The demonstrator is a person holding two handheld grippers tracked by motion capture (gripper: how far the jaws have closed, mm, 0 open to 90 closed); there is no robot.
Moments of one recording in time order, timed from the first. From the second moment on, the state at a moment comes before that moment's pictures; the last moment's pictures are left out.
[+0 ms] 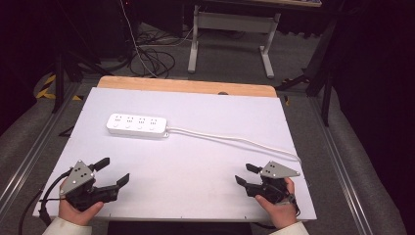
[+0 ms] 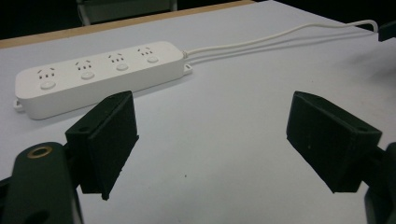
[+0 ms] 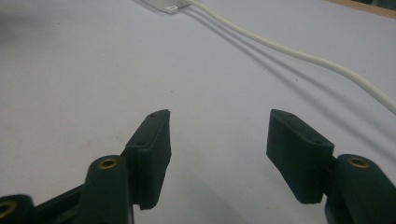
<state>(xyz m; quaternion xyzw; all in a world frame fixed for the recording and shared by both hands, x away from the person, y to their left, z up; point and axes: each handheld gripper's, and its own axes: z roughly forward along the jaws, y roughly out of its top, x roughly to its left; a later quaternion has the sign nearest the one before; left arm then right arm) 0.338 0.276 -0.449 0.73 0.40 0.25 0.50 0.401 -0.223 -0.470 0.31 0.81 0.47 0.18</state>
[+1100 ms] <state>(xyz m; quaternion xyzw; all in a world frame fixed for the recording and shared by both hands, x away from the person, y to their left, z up) 0.337 0.275 -0.440 0.73 0.40 0.26 0.48 0.400 -0.223 -0.470 0.31 0.81 0.46 0.19</state>
